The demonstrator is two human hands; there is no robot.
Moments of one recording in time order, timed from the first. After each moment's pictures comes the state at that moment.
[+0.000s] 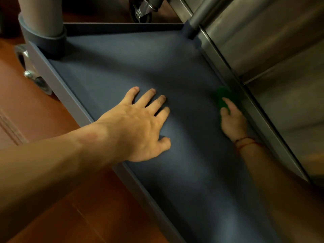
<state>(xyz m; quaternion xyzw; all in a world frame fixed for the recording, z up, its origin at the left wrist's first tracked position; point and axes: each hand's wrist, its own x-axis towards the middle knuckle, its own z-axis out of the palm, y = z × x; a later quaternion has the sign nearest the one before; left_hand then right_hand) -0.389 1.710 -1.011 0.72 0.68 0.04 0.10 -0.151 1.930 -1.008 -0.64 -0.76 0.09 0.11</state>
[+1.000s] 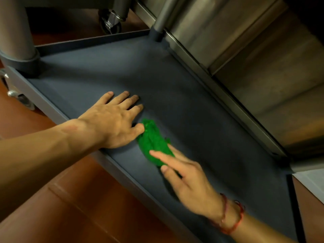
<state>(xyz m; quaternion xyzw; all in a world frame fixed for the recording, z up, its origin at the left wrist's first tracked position) -0.392 1.711 -1.006 0.72 0.68 0.04 0.11 -0.144 1.705 -0.995 -0.32 -0.91 0.25 0.09</state>
